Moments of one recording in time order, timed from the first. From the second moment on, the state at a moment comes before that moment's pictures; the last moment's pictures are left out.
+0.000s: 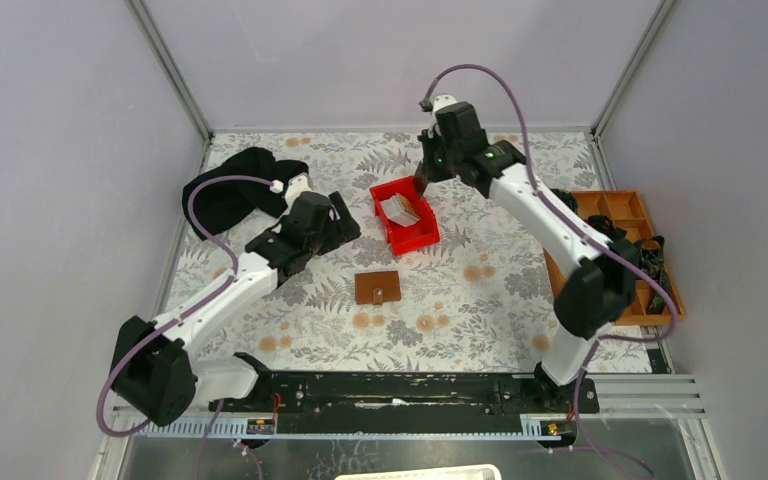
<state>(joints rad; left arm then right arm) -0.54 1.27 0.89 -0.36 -0.28 -0.84 0.55 1.82 1.72 -0.60 0.07 0.19</state>
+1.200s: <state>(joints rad) -0.51 1.08 0.75 -0.09 0.61 -0.65 0.55 1.39 1.29 -0.60 -0.82 0.42</state>
